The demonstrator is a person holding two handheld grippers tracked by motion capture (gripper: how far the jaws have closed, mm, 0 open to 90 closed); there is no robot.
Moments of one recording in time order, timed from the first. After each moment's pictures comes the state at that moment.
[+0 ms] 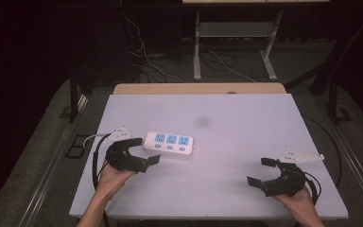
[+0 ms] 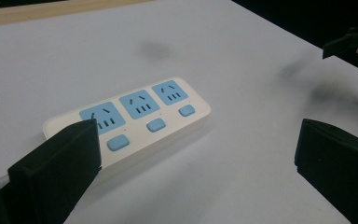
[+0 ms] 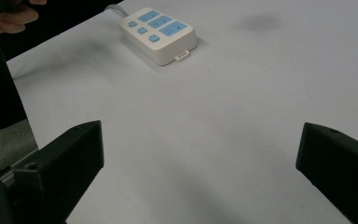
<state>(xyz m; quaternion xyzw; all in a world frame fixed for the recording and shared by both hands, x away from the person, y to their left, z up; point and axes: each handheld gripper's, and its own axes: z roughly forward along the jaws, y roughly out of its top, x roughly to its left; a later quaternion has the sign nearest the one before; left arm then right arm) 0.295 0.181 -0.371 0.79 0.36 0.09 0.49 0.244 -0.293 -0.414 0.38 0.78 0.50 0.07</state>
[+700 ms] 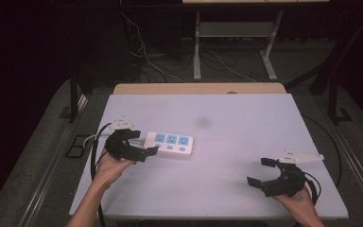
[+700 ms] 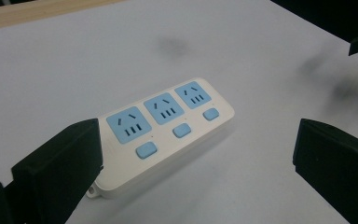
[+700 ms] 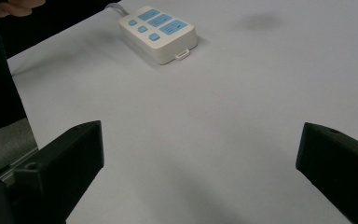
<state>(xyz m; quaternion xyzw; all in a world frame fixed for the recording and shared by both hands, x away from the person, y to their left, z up) 0.323 0.185 -0.360 0.81 0.37 0.09 0.46 0.244 -0.293 -0.414 0.38 0.78 0.49 0.07</state>
